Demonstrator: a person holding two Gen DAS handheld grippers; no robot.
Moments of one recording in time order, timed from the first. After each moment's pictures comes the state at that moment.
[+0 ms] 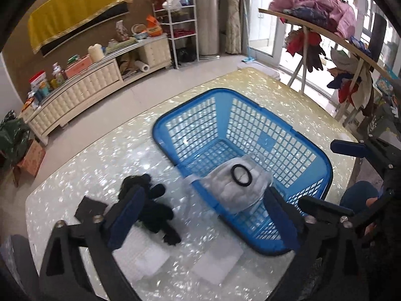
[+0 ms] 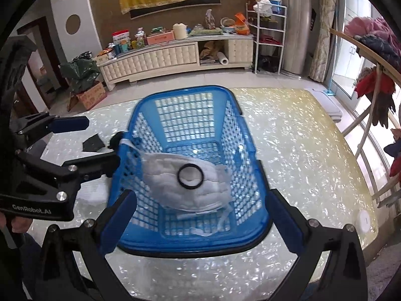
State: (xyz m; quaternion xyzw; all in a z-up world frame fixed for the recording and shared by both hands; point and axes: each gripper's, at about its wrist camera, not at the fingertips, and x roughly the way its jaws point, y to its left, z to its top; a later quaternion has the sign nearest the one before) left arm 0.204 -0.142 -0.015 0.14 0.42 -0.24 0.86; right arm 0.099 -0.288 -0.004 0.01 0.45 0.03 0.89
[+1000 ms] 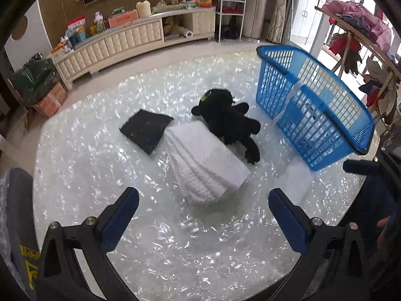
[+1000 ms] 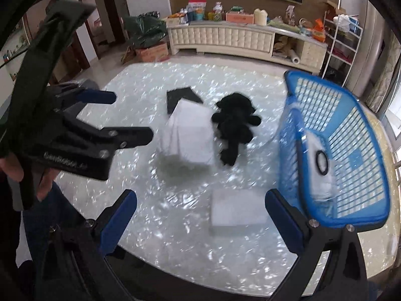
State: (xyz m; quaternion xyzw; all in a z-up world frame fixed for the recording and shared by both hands) left arm 0.179 0.022 -0.080 0.08 0.49 -0.16 0.85; right arm 0.093 -0.143 -0.050 -0.07 0.49 0.18 0.85
